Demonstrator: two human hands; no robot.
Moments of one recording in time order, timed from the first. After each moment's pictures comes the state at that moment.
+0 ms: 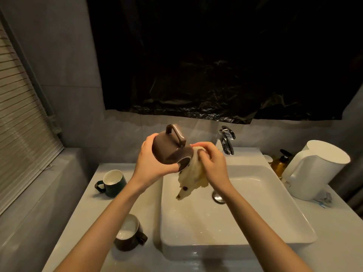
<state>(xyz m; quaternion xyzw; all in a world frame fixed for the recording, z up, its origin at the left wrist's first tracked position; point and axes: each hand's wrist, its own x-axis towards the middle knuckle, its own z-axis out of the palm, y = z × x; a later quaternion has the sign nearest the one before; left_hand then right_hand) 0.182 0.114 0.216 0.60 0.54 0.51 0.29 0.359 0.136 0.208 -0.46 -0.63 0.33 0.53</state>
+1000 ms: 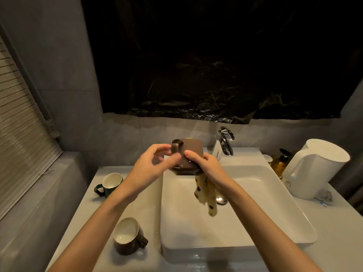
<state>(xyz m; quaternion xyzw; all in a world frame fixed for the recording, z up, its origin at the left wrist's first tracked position) 0.180 0.095 0.239 0.63 0.53 0.44 0.36 0.363 0.136 0.220 -0.47 -0.56 0.55 0.40</state>
